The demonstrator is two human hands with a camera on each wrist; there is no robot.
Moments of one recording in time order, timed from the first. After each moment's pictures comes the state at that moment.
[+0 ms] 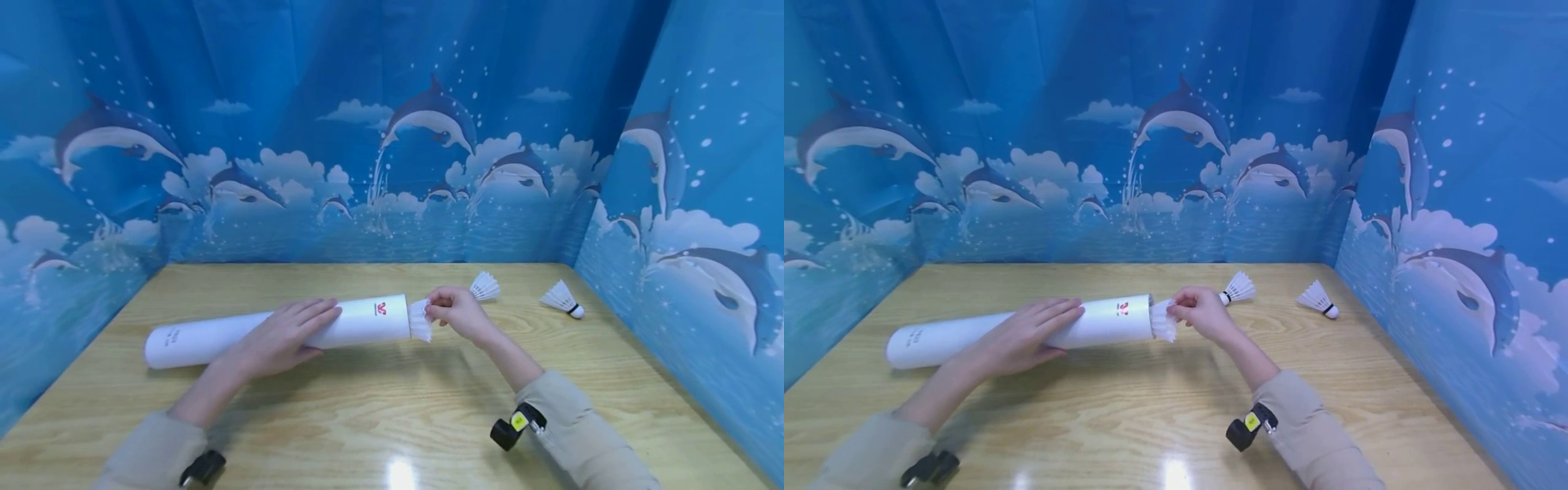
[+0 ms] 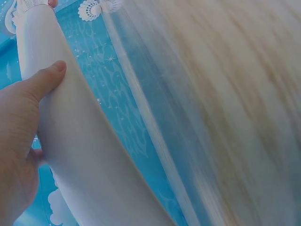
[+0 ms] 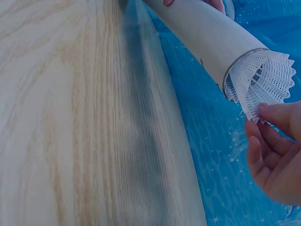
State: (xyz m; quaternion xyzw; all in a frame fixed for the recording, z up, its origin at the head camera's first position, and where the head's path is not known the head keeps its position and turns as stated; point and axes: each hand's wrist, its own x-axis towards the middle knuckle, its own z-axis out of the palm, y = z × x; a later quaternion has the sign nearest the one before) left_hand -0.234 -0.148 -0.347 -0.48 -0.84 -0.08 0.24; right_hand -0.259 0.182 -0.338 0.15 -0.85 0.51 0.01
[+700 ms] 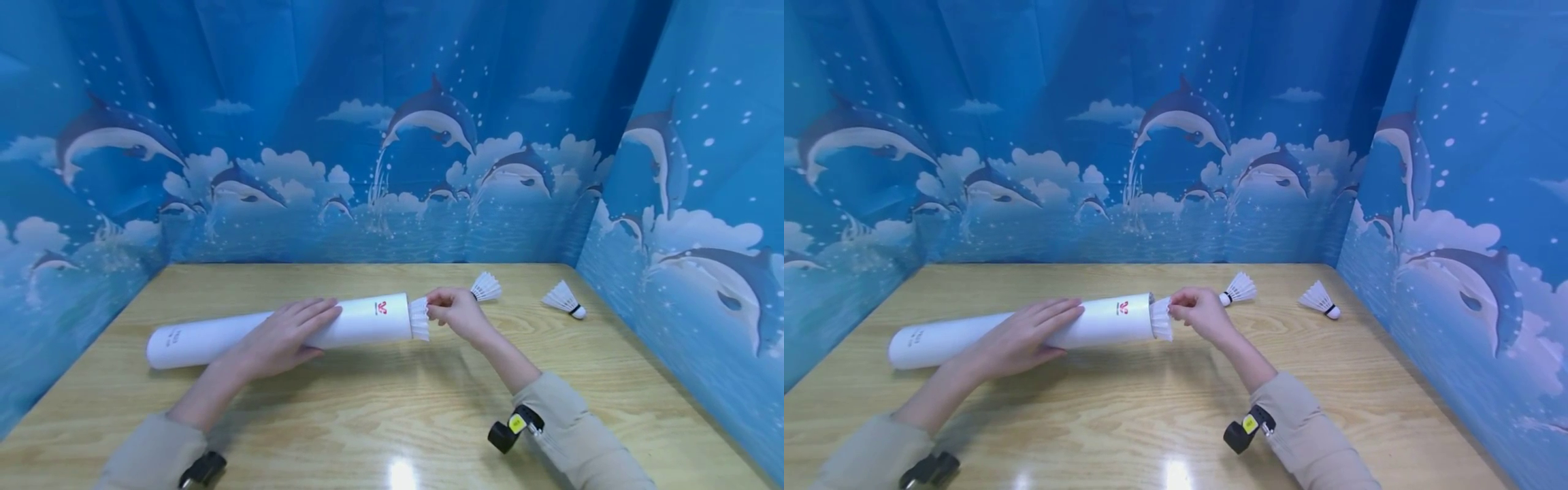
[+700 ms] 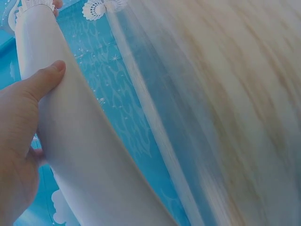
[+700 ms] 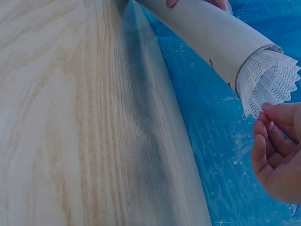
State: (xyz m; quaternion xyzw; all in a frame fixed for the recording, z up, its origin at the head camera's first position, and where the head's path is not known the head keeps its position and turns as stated) left_hand -0.232 -0.148 -0.345 -0.47 -0.85 -0.08 0.23; right_hand -0.256 0.177 -0.338 0.13 -0.85 0.52 0.02
